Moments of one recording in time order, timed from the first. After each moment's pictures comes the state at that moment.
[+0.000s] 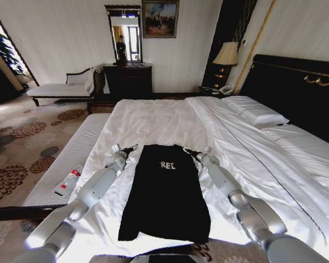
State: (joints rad) left arm 0.46 -1.14 0.10 -1.13 -1.14 0.21 -0.26; right arm -0.35 1.22 0.07 0.66 1.03 -0.30 -0.18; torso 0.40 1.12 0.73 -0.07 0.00
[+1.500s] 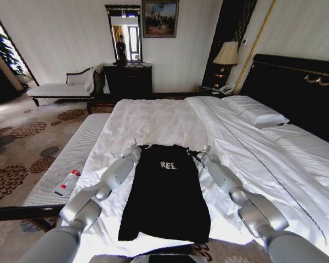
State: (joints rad) left arm 0.25 -1.39 0.20 -0.77 -1.06 0.27 -0.22; right arm -0.32 1.20 0.02 0.64 0.98 -0.31 -0.19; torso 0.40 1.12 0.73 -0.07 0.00
